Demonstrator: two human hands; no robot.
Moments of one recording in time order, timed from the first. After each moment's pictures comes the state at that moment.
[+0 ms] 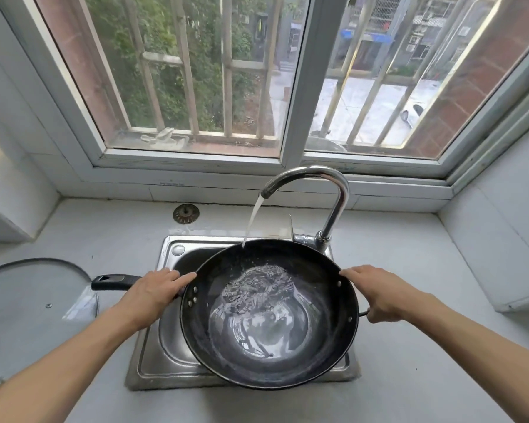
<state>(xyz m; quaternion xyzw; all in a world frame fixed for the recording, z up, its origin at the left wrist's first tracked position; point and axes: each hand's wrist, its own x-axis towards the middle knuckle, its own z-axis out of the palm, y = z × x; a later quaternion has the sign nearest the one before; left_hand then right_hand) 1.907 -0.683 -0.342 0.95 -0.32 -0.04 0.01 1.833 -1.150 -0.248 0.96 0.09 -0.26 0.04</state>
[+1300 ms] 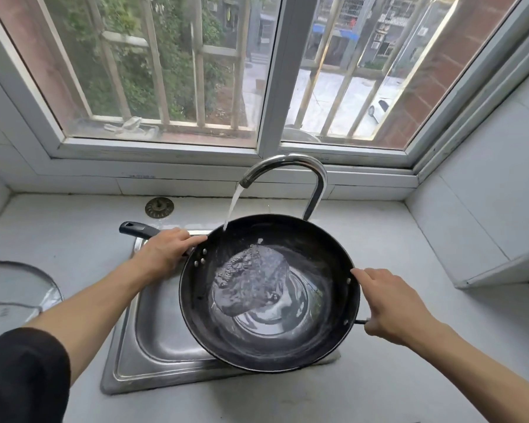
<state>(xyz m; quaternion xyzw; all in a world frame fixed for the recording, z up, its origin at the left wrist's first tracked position) 1.986 -0.740 -0.349 0.90 -0.42 0.05 0.12 1.757 -1.127 -0.208 0.98 -0.07 -0.19 0.06</state>
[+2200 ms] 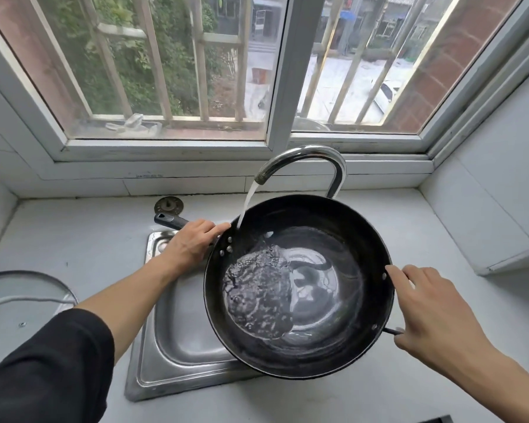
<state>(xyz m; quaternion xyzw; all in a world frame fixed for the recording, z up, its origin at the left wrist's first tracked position) 2.003 -0.766 -0.348 0.89 -0.44 0.04 0.13 1.728 -1.095 -0.194 0.99 -0.10 -0.06 0.11</state>
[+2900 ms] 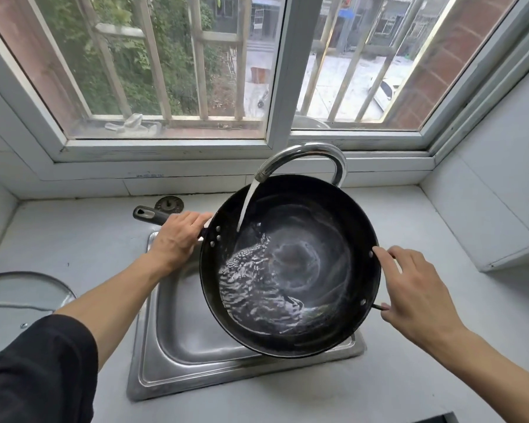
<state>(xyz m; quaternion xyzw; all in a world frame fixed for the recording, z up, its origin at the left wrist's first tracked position) 2.010 -0.746 -0.348 0.92 -0.37 0.11 0.07 1.751 -1.101 -0.218 0.99 -0.08 -0.02 0.06</state>
